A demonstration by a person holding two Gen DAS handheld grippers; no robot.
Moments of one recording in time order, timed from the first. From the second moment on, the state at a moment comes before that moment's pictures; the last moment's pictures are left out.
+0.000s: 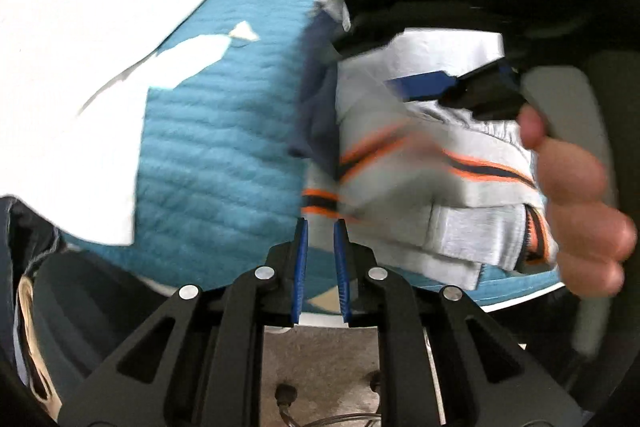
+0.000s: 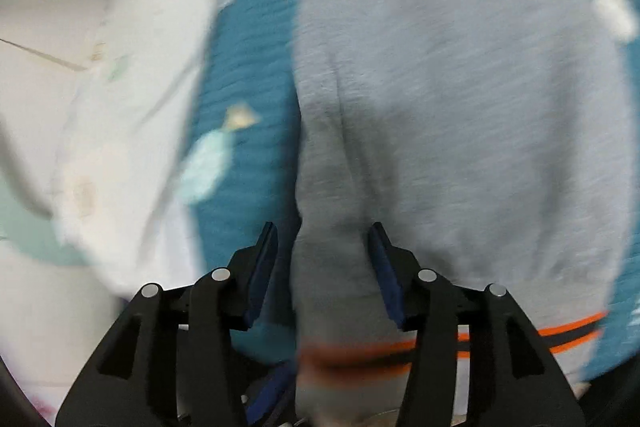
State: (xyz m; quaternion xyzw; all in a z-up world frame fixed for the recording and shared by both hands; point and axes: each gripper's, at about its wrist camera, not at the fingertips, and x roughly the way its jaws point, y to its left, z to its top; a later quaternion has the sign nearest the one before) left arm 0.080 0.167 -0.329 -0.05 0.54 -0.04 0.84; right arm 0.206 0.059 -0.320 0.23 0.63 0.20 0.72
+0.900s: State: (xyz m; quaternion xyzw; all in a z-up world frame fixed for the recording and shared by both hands) left arm 0.154 0.118 -0.330 -0.02 0.54 -0.06 0.84; right arm 0.147 -0.044 -0.301 0.18 0.58 0.13 0.79
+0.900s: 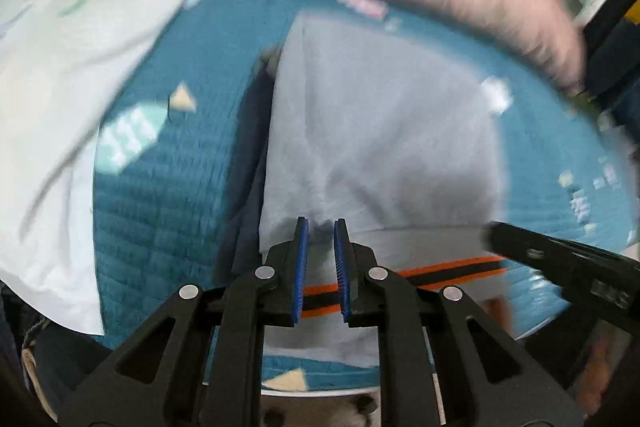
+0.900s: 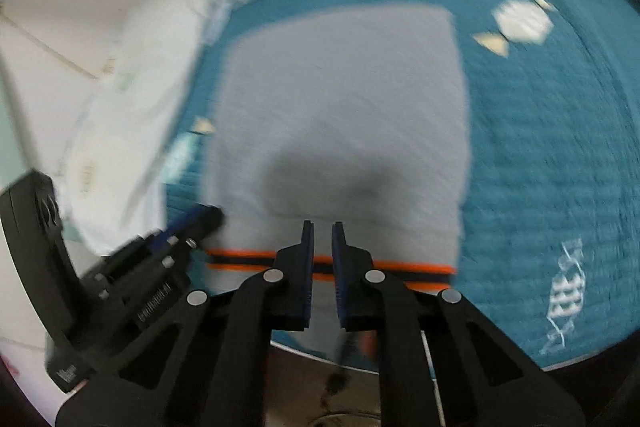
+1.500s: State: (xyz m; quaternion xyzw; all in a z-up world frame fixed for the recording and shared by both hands) left arm 0.121 0.122 -0.351 -0.01 0.58 -0.08 0.81; right arm 0.120 -0.057 -0.366 0.20 0.62 0.10 0.75
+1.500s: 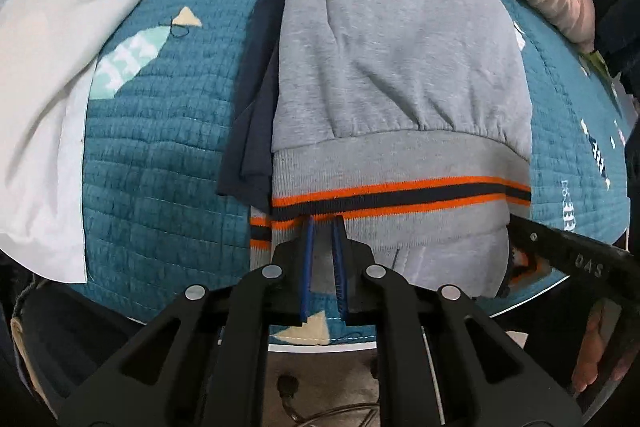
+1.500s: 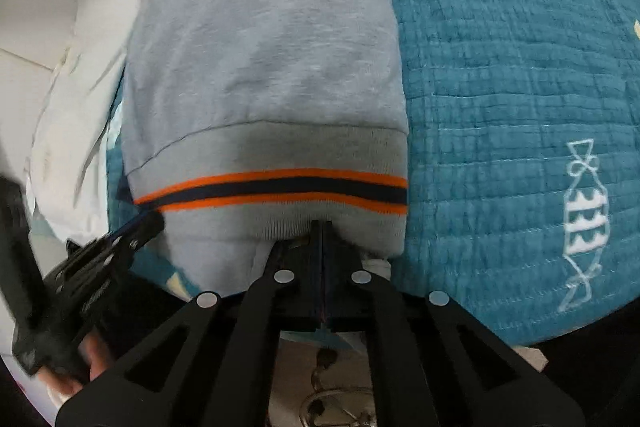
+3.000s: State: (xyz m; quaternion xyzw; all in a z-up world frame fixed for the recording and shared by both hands) left arm 0.365 0.106 -0.366 -0.03 0.60 -0.07 0.80; right arm 0.337 -0.078 -0.357 0.18 0.59 0.07 0.78
